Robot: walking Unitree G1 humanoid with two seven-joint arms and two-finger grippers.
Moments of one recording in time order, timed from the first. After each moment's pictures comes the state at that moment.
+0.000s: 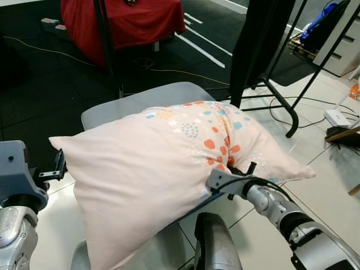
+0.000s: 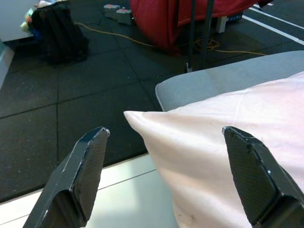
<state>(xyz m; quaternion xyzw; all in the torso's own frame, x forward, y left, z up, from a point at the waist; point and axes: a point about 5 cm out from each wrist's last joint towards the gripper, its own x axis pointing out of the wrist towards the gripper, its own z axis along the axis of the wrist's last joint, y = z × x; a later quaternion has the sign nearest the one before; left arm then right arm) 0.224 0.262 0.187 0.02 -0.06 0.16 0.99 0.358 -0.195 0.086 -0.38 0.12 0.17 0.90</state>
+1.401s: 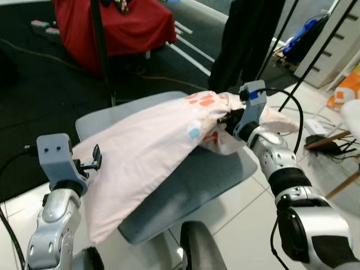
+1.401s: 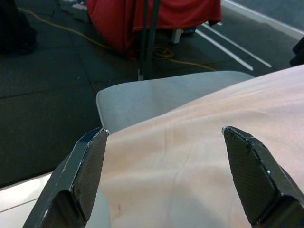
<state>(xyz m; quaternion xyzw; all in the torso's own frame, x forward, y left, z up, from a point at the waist) 0.270 0.217 0.164 -0.04 -0.04 0.11 0.99 0.401 -0.174 0.211 0.03 -0.03 0.22 0.97</state>
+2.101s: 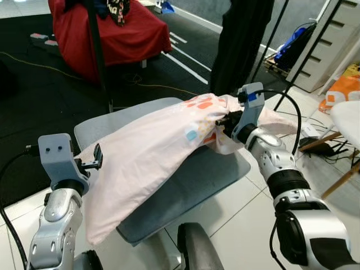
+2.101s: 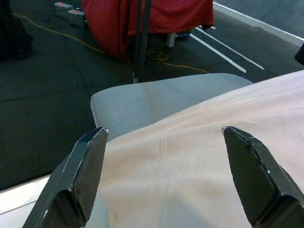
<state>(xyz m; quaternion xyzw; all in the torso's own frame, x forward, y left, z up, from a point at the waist) 0.270 0.216 0.160 -0.04 -0.04 0.11 0.99 0.399 -0.169 0.204 0.04 -0.01 0.23 0.97</state>
